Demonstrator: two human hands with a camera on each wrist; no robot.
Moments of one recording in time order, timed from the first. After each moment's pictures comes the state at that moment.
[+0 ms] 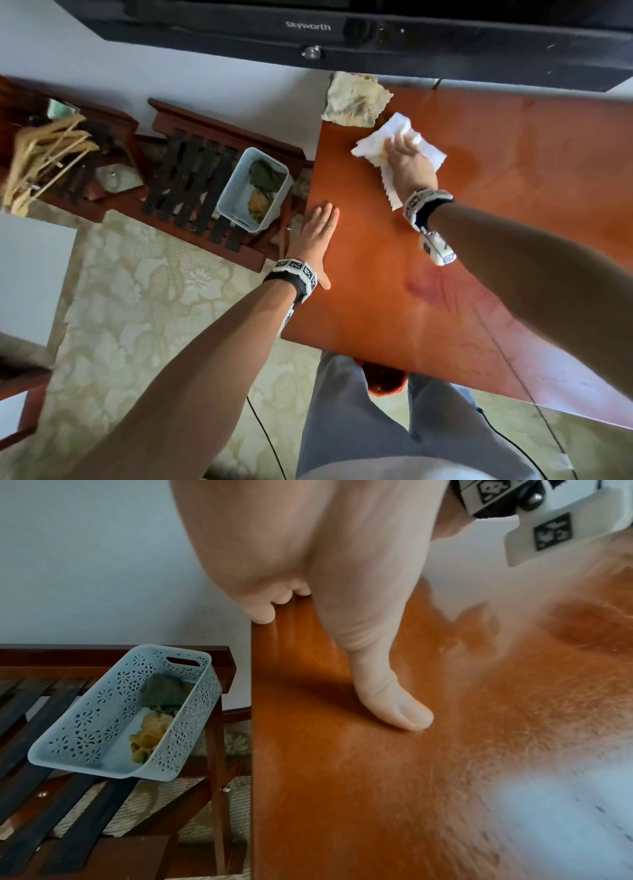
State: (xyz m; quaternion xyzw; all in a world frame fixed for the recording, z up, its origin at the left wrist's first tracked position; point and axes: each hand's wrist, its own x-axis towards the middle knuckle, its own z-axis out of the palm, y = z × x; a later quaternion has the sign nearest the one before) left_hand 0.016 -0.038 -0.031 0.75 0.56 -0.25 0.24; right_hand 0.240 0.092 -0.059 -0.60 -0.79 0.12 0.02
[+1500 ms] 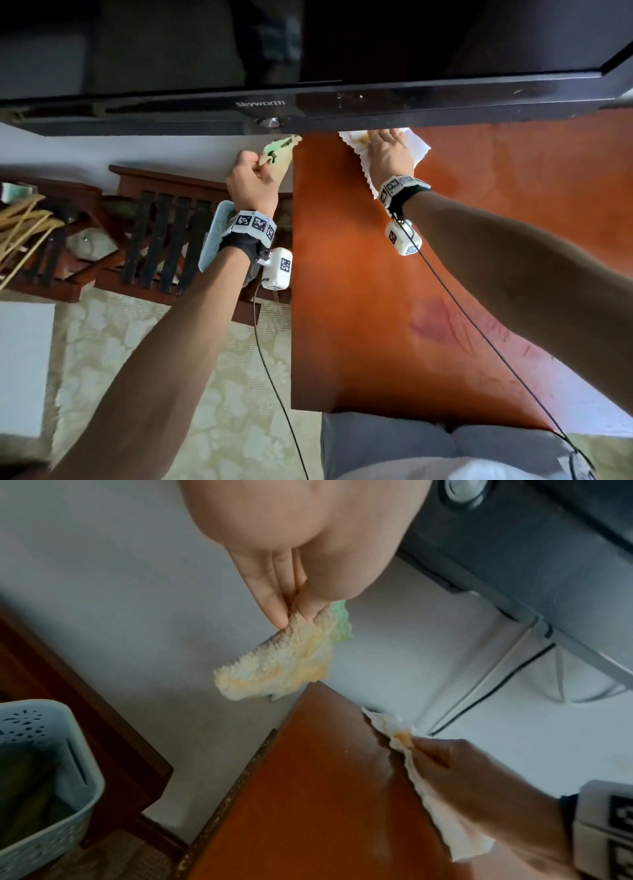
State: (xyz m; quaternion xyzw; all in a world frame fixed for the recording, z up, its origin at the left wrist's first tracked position) left_hand -0.013 0.179 -0.011 0.57 0.74 0.31 0.16; right_hand 0.243 0.196 -0.068 -0.72 -0.68 0.09 0.06
